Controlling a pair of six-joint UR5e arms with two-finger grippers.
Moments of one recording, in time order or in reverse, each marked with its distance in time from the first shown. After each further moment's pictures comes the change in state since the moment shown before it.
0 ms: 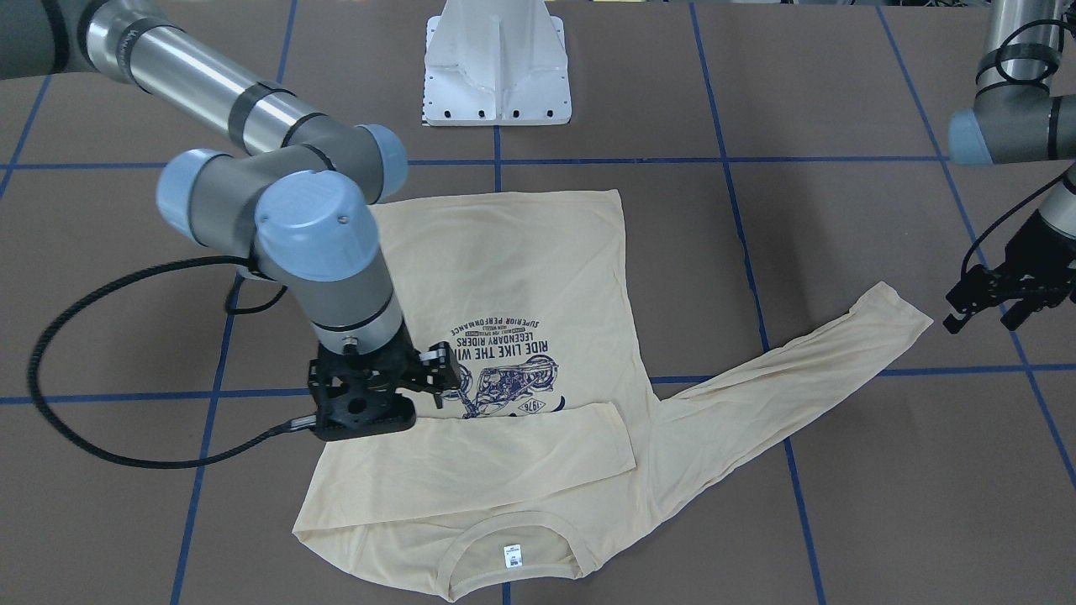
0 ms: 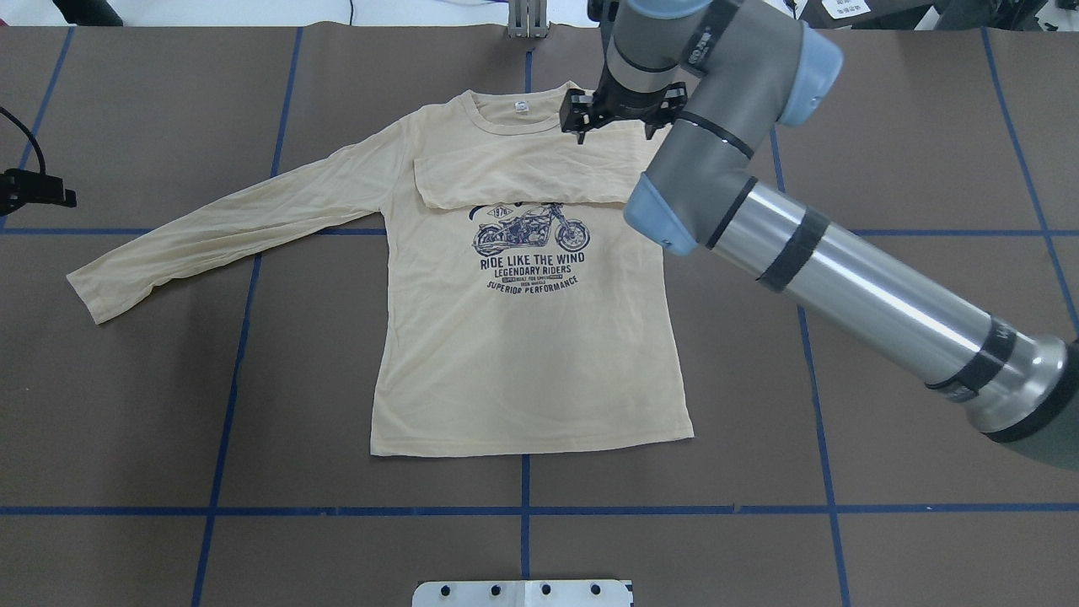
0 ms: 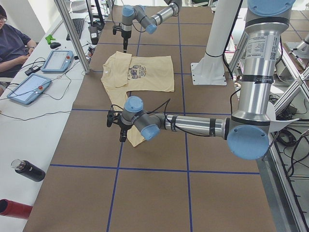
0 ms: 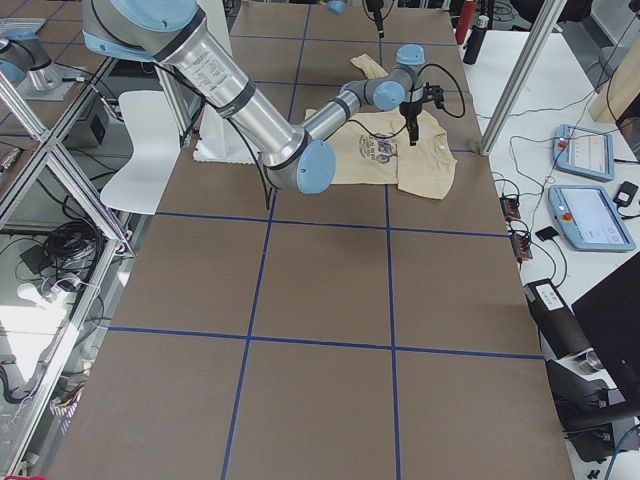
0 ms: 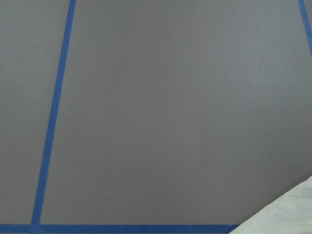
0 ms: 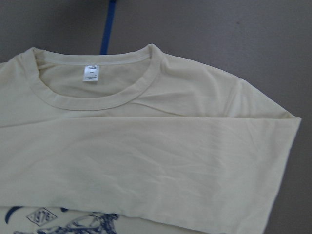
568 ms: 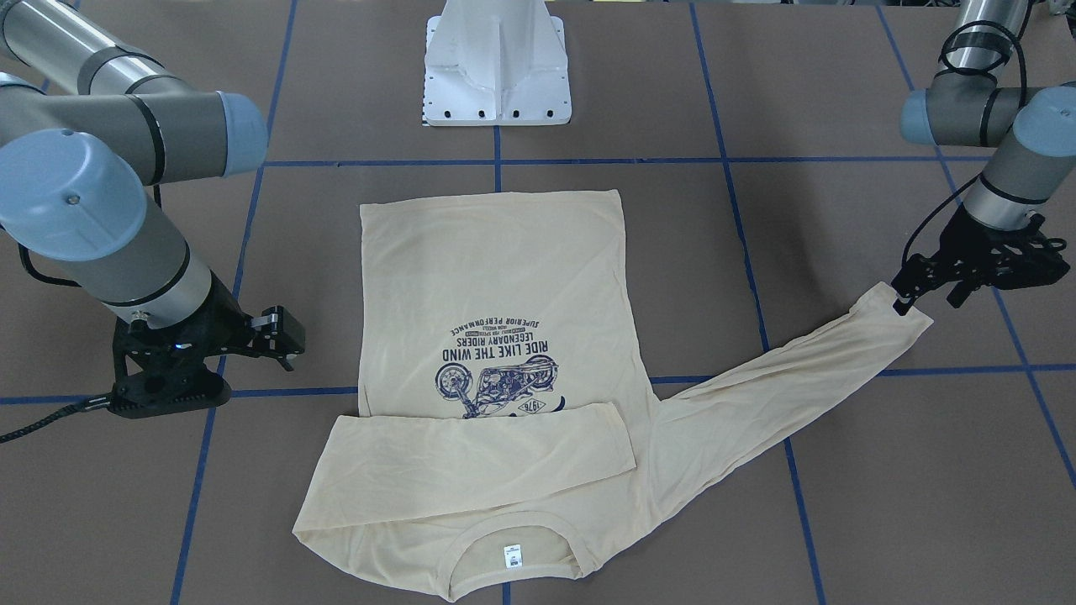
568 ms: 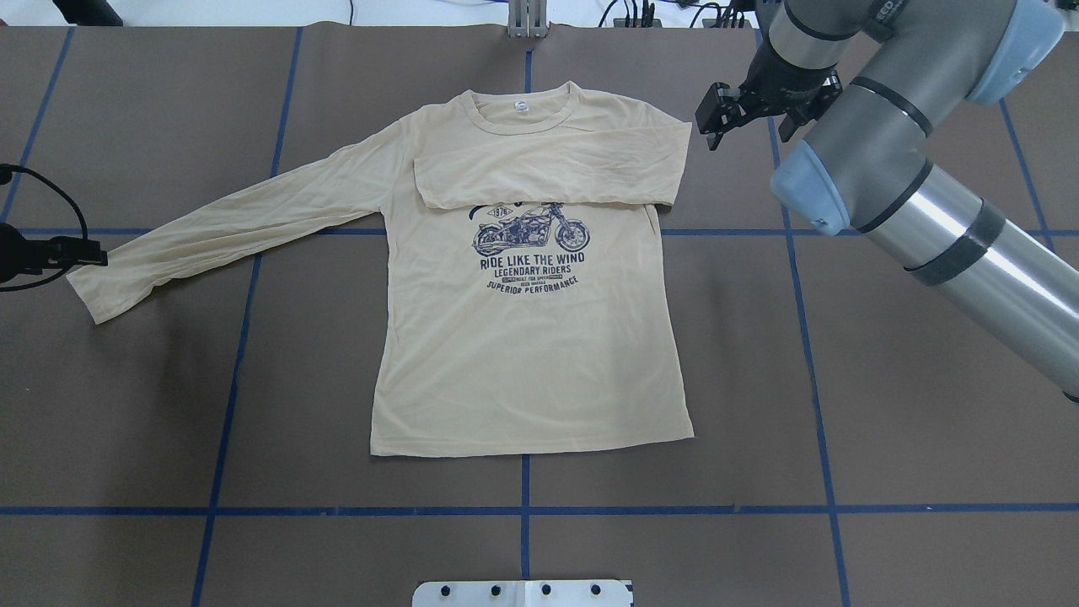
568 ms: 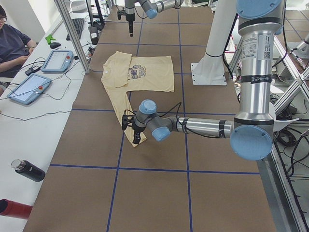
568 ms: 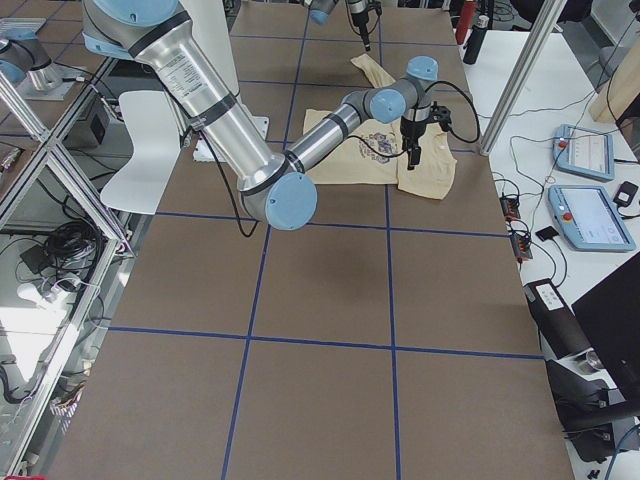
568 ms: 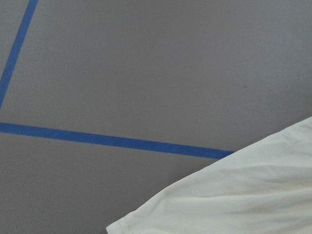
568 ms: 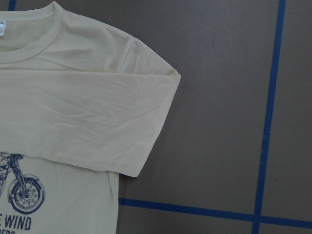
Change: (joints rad) left arm 0.151 0.059 0.004 -0.022 0.138 -0.101; right arm 0.121 -0.193 0.237 -0.205 0.135 -0.181
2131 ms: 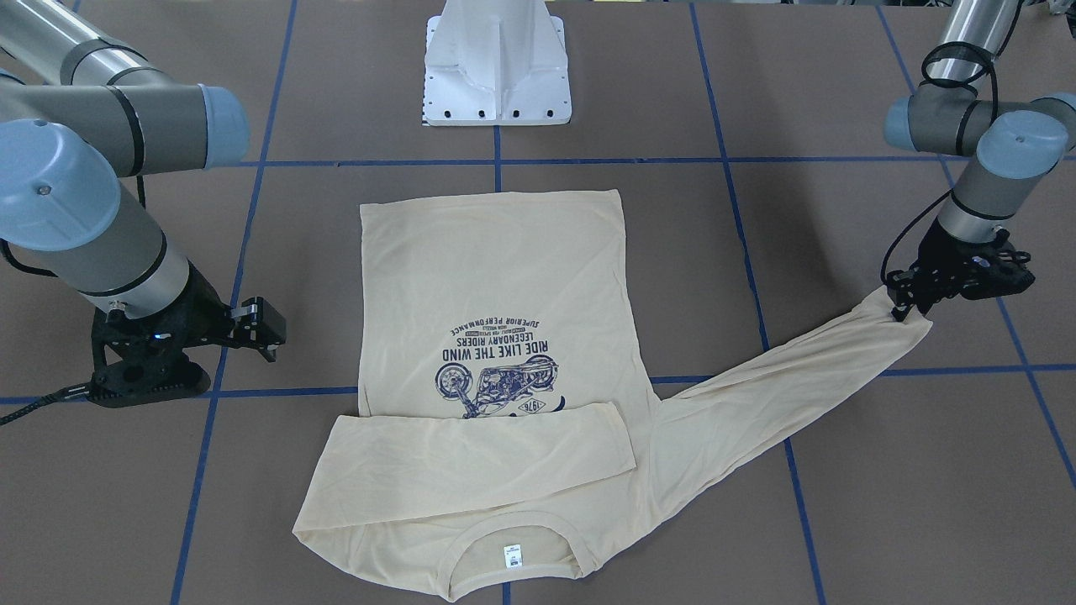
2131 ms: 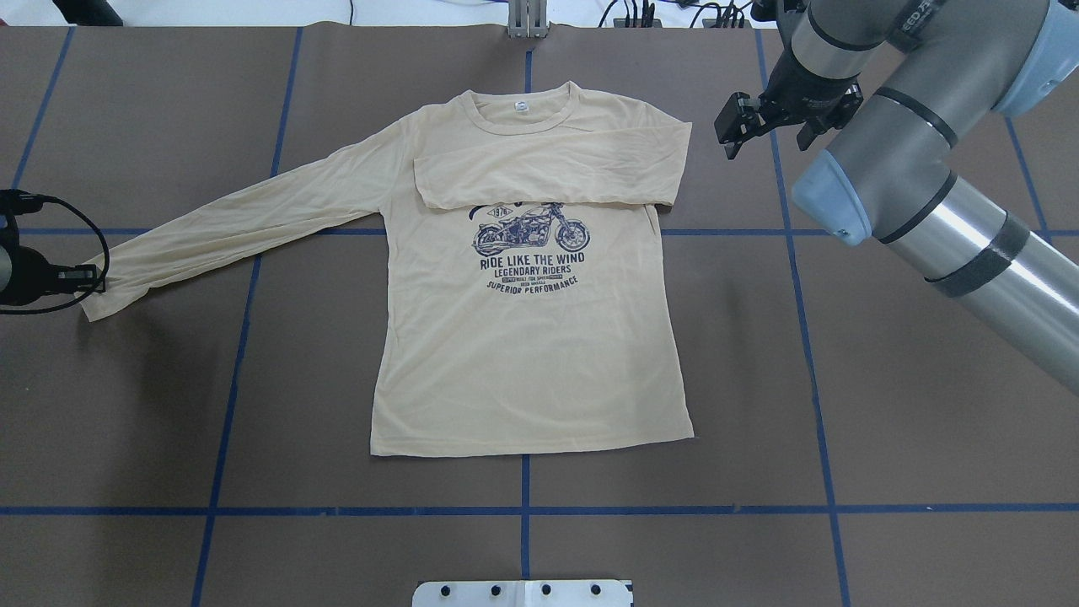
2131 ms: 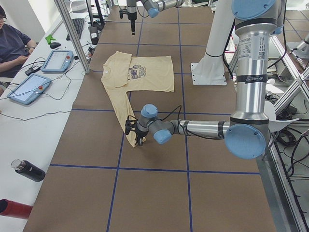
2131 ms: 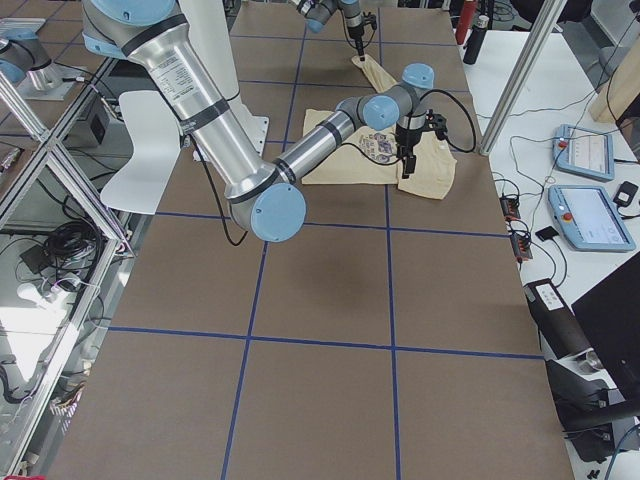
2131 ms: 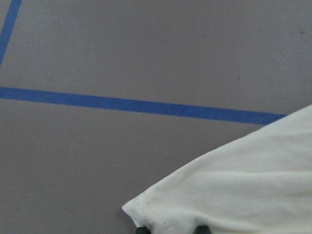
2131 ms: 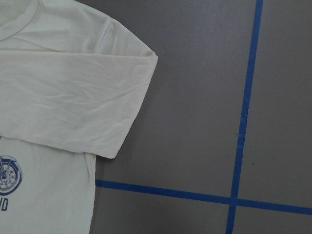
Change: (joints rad) left arm 0.058 -0.009 0.043 0.010 0.041 0.004; right arm 0.002 -0.029 0.022 -0.006 -0.001 -0.013
